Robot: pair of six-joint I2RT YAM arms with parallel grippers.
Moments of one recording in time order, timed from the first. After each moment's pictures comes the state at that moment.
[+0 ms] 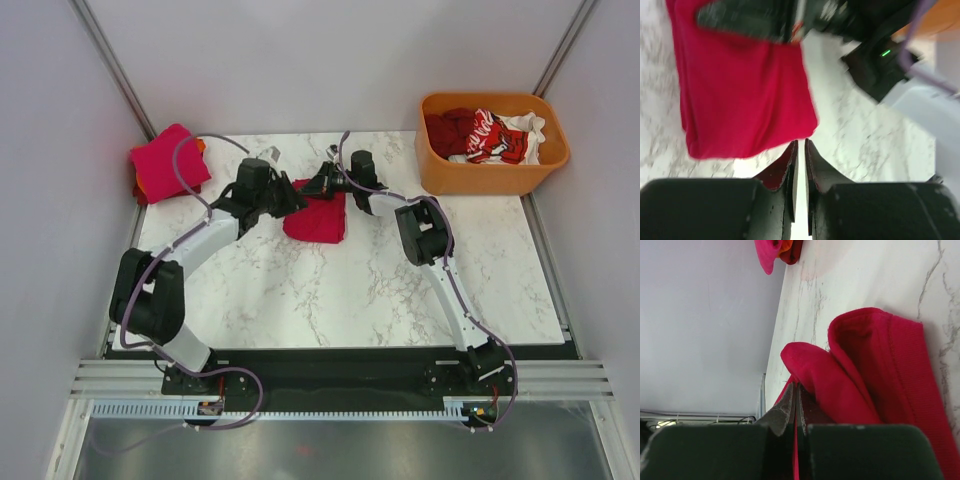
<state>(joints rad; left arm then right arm) -0.38 1.61 1.05 -0.09 0.24 -0.62 0.40 2.79 2.09 0.51 -0.95 1.10</state>
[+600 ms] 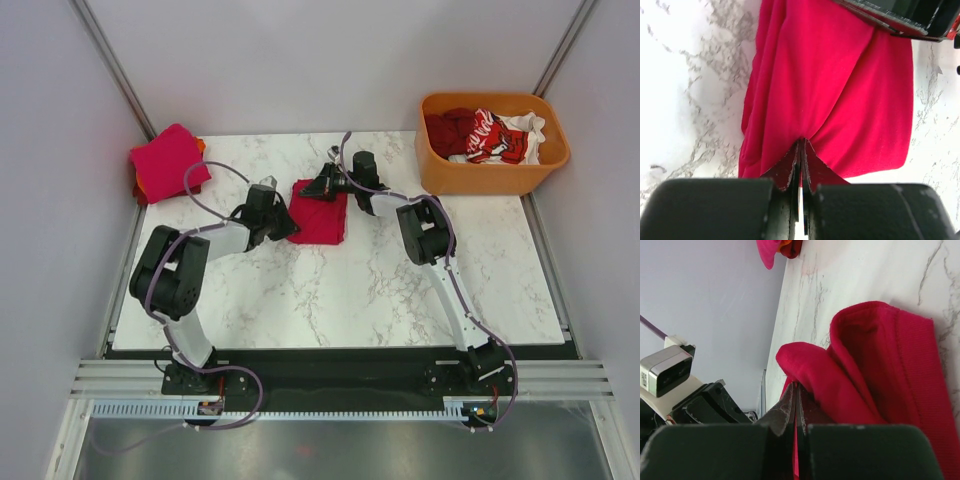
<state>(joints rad) -0.36 1.80 0.97 0.08 0.13 -0.65 0.40 2.76 2.04 0.52 -0.97 1.09</state>
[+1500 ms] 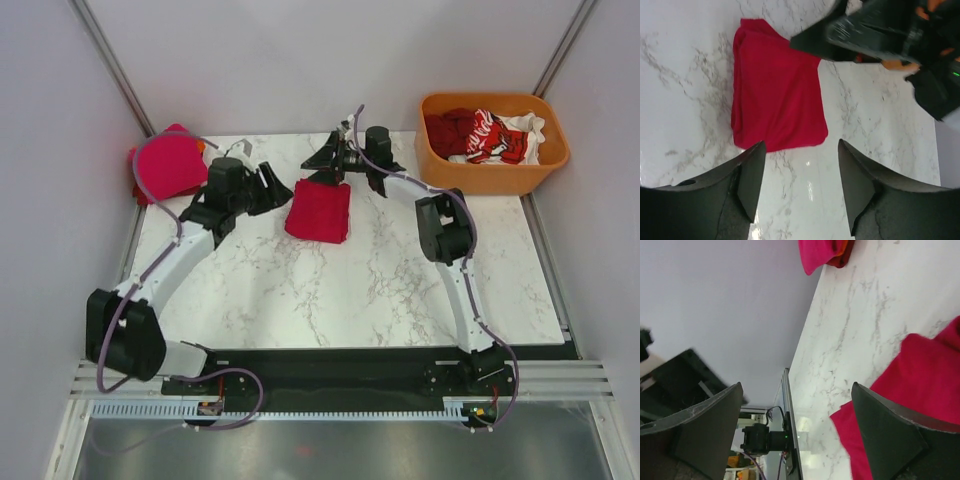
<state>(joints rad) -0.33 1.34 1.03 -0.19 0.14 -0.59 0.36 2.57 1.99 0.43 -1.01 1.12</state>
